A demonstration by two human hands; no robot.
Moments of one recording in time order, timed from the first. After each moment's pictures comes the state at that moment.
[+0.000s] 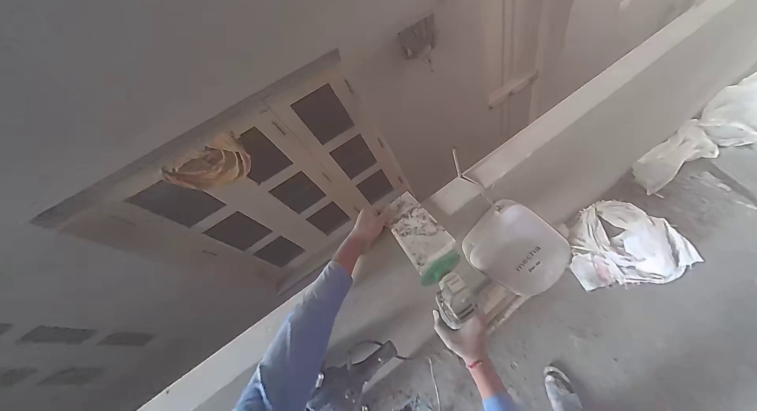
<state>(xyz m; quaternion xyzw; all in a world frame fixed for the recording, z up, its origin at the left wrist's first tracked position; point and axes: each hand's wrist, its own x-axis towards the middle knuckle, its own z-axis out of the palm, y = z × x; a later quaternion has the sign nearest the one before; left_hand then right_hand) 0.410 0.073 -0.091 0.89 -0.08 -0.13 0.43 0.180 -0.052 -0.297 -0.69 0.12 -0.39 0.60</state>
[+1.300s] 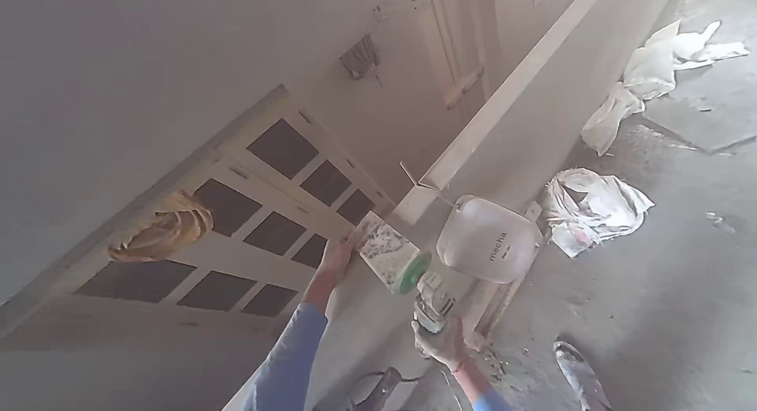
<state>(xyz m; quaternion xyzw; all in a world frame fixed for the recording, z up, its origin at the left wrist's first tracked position) 0.401 0.065 -0.090 0.87 -0.09 -0.12 0.47 0.187 -0.038 -0.282 -0.60 0.14 -0.35 0.71</state>
